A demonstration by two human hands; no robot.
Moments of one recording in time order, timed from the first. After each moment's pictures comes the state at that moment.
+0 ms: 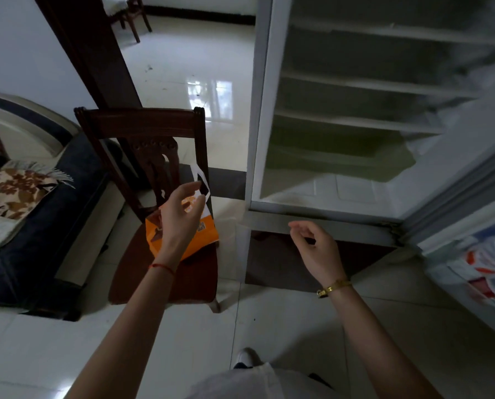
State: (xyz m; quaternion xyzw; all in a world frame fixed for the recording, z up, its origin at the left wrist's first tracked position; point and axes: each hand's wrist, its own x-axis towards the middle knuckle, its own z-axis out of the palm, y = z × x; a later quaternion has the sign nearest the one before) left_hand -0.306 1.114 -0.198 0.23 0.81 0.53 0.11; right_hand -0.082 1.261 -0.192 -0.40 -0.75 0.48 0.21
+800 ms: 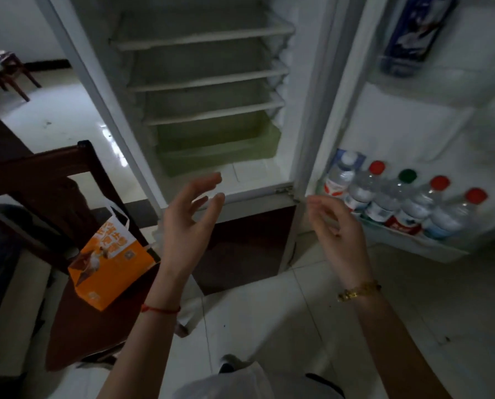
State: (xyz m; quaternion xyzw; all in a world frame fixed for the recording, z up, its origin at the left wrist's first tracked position) left_hand -0.056 1.171 -0.090 0.47 0.63 0.59 0.17; right_hand 0.158 1.258 -0.114 -0.43 -0.66 0.43 0.44
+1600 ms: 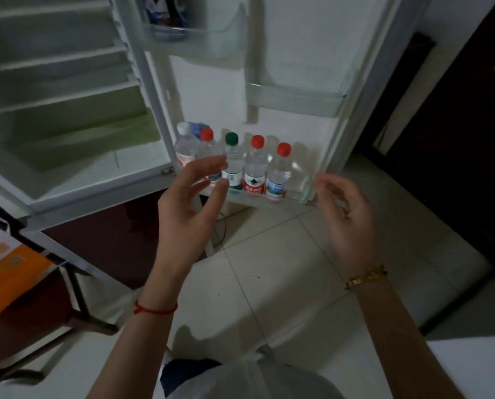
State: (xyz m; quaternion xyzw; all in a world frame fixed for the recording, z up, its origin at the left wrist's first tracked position) left_hand 0.288 1.223 -0.070 0.54 0.54 0.60 0.22; right_hand 0.502 1.280 -0.093 -0.51 -0.59 0.34 0.52
